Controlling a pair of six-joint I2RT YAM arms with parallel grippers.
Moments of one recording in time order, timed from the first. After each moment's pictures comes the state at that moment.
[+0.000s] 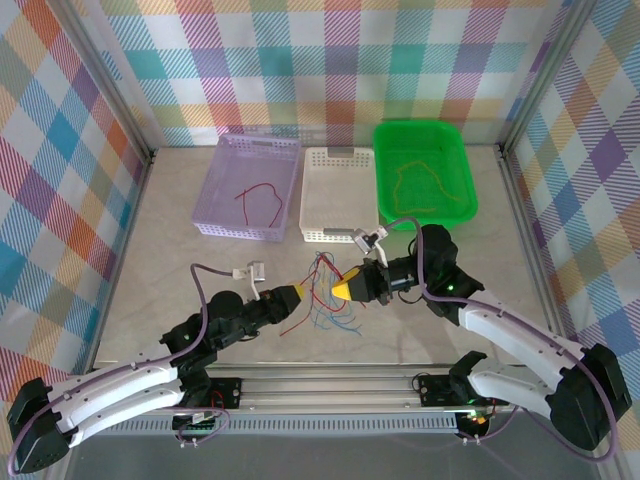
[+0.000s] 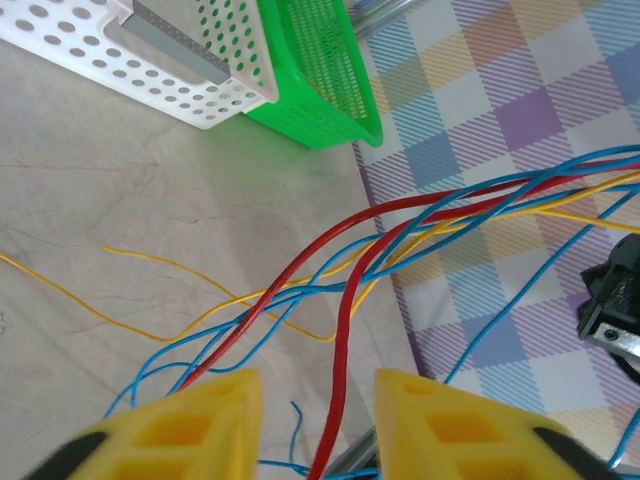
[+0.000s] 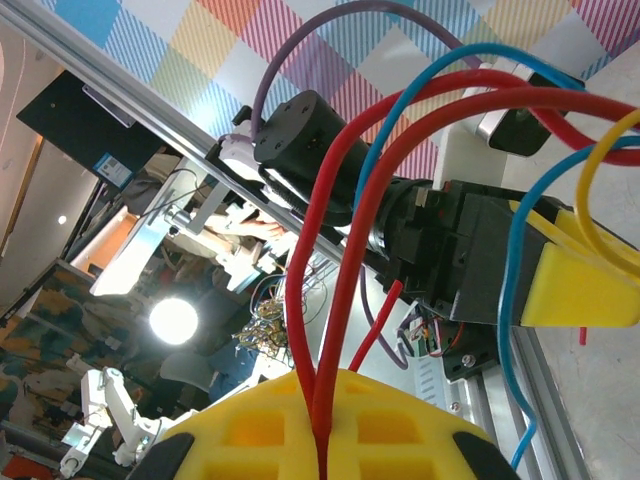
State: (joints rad) left arm -0.96 0.64 0.30 0.10 -0.06 -1.06; right arm 0.67 1.03 0.64 0.34 -1.16 0.79
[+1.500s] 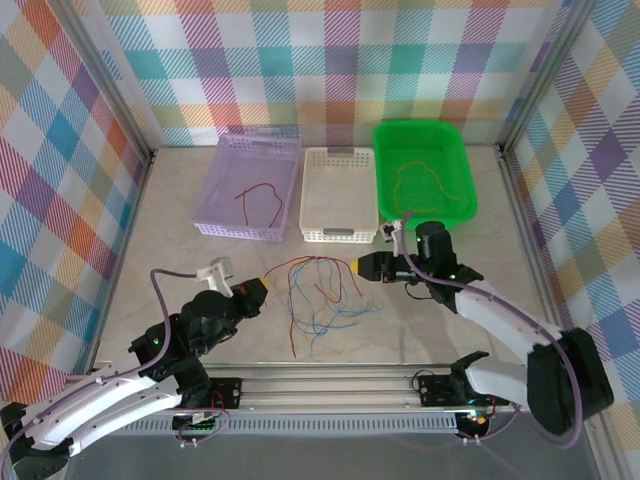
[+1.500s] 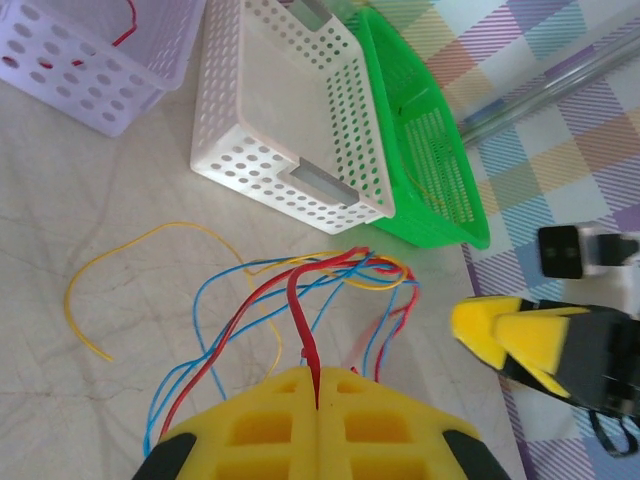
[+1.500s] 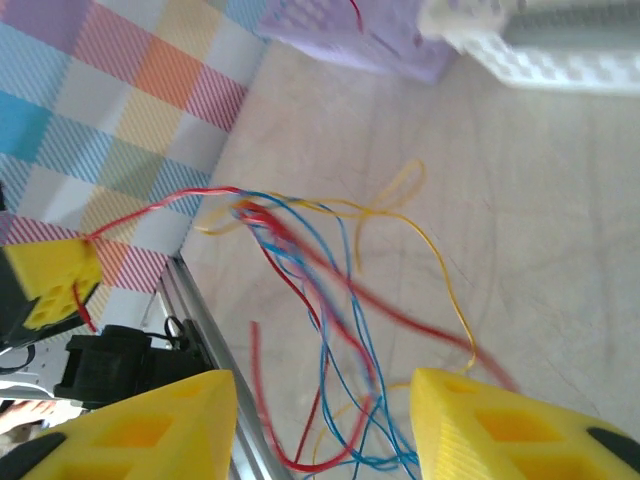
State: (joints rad) left arm -0.96 0.50 0.48 -0.37 -0.38 -1.02; right arm 0.44 1.11 0.58 0.03 -0.74 0.56
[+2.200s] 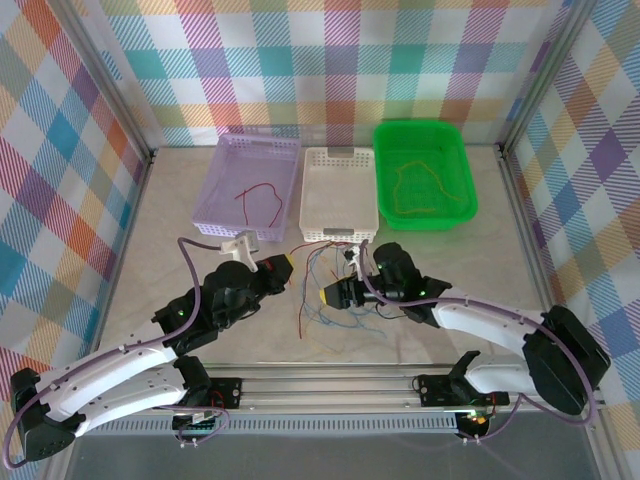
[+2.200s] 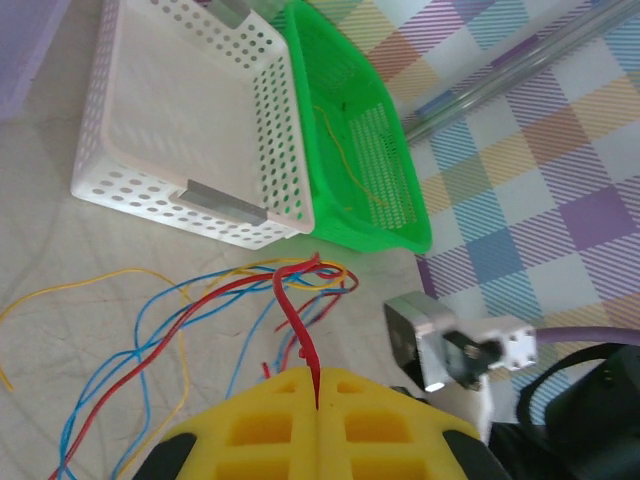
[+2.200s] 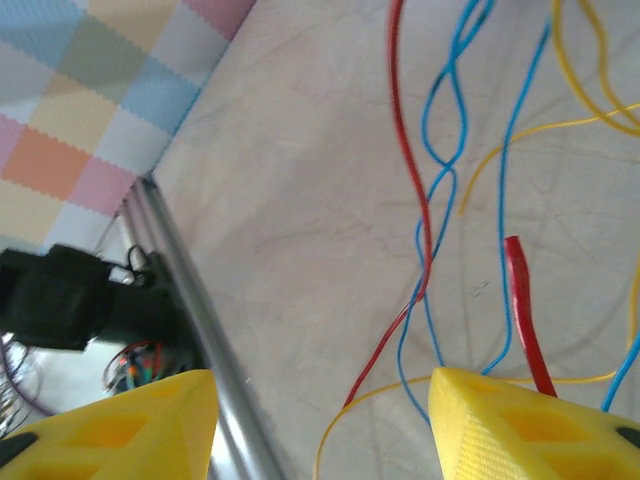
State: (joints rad) left arm -0.96 0.79 0.67 -0.21 -0.31 -1.01; right arm 0.81 1.24 0.57 0.14 -0.46 0.54
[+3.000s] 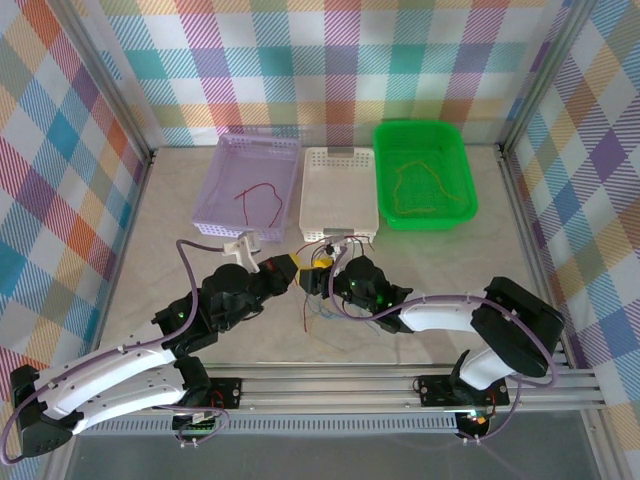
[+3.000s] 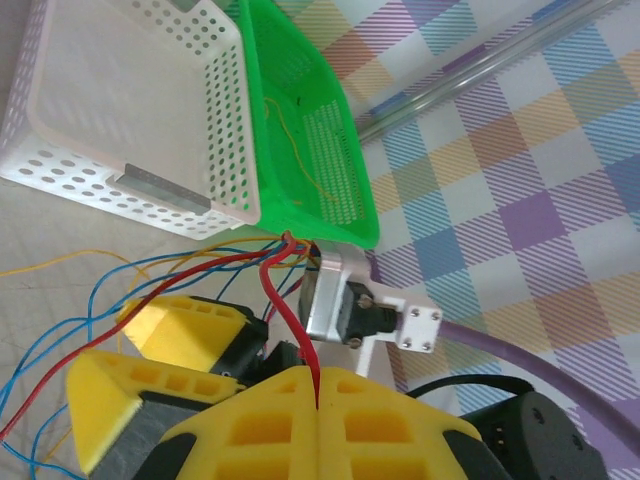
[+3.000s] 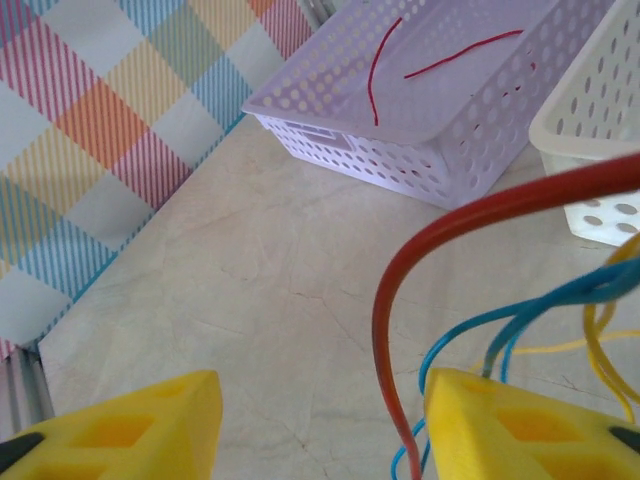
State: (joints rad) left arm -1.00 0.78 0.68 -0.16 -0.31 -1.07; right arm 0.99 1.51 0.59 0.63 0.06 0.55
